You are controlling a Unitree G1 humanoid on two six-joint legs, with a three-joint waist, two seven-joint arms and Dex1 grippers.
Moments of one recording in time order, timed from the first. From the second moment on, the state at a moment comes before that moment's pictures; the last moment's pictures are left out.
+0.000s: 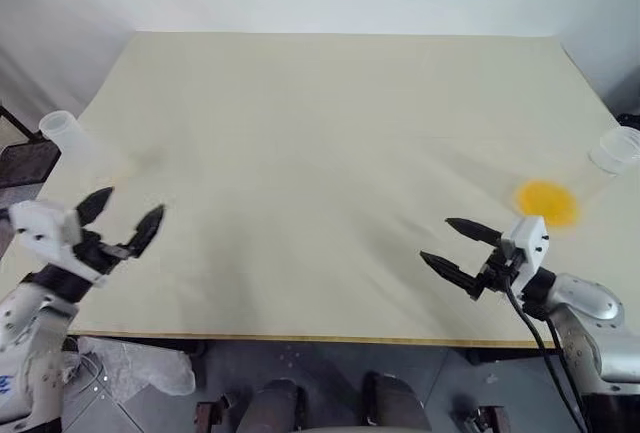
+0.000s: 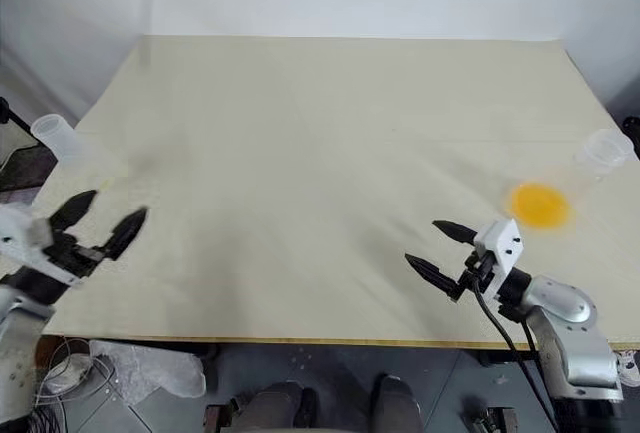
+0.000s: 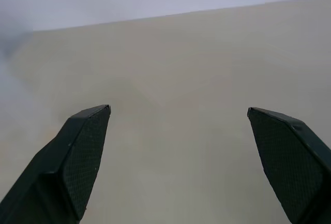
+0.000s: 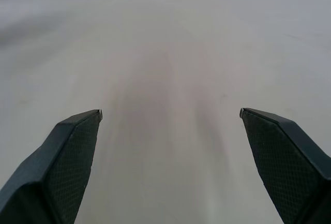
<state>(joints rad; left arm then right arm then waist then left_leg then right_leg) 0.10 0.53 0.64 -0.33 -0.55 0.33 -0.44 -0.04 -0.60 -0.20 -0.11 0.48 0.15 0.96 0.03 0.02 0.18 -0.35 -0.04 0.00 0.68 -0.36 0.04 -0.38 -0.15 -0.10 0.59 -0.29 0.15</state>
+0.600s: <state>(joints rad) -0.16 0.57 0.68 0.02 -0.41 0.34 -0.14 -0.09 -0.60 -0.22 -0.14 0.52 0.16 0.98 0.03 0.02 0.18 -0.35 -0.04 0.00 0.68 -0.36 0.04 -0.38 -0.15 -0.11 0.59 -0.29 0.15</state>
